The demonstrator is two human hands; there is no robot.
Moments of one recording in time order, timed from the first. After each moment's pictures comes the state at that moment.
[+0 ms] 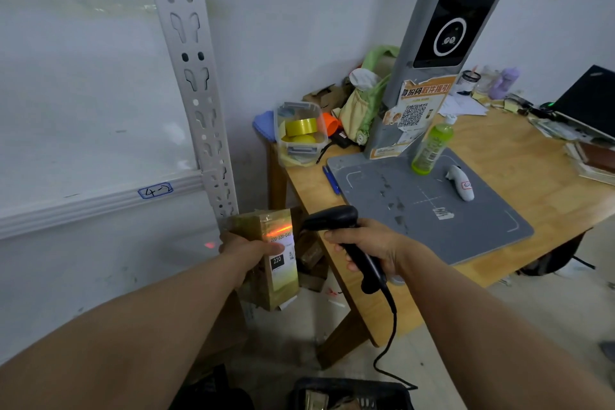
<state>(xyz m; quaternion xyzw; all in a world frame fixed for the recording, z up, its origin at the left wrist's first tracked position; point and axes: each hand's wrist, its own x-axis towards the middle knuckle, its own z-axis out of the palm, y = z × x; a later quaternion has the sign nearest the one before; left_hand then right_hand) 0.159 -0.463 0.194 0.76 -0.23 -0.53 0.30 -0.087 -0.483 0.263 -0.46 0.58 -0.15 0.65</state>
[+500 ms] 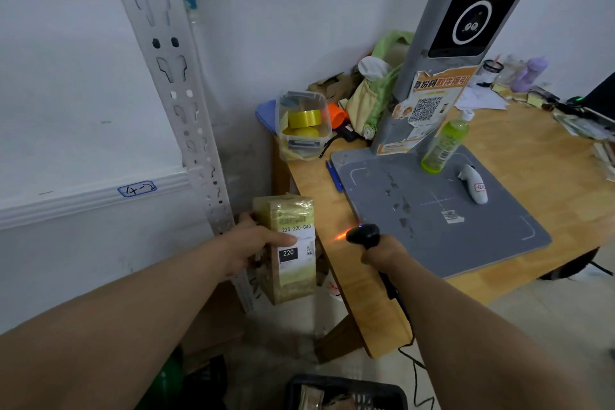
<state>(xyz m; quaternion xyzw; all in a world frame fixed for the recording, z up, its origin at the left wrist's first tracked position) 0.151 -0.494 0.205 0.64 -0.30 -0.65 0.28 -0.128 -0.530 0.177 -0.50 0.76 -0.02 0.40</state>
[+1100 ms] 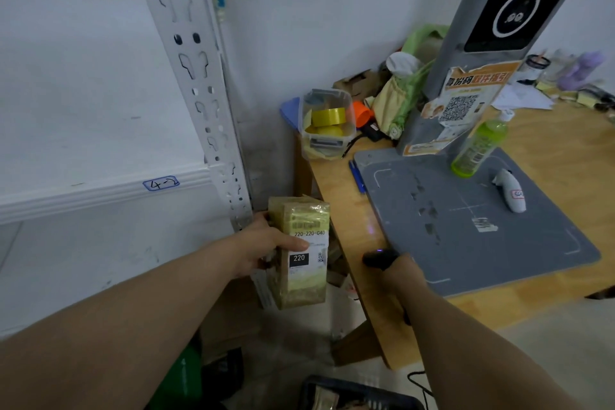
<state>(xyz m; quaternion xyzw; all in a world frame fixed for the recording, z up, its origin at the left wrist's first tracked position) 0.155 -0.487 0.213 0.66 -0.29 -0.64 0.27 -0.124 -0.519 0.140 -0.47 0.80 0.00 0.37</state>
